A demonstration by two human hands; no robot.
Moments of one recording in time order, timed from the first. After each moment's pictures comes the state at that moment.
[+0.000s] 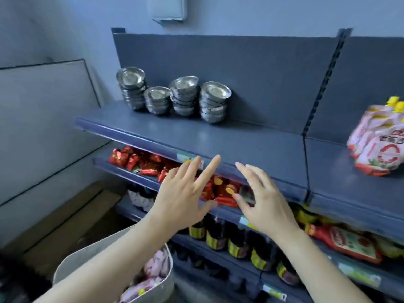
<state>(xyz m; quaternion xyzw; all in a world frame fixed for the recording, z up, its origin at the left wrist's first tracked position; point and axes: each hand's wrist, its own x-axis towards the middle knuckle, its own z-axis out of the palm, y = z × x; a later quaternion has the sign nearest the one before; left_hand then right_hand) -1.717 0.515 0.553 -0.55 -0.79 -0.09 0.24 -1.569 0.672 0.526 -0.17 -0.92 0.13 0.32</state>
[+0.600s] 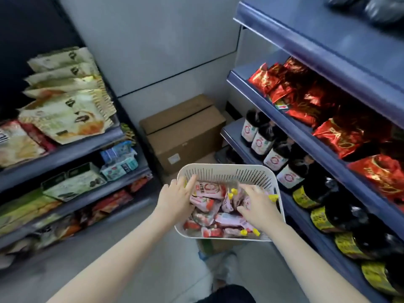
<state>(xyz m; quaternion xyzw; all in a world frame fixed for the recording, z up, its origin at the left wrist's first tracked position) -1.868 0.212 0.324 -0.18 -0.97 0.04 -0.15 -1.815 0.445 0.320 -0.07 -0.95 0.25 -0.17</state>
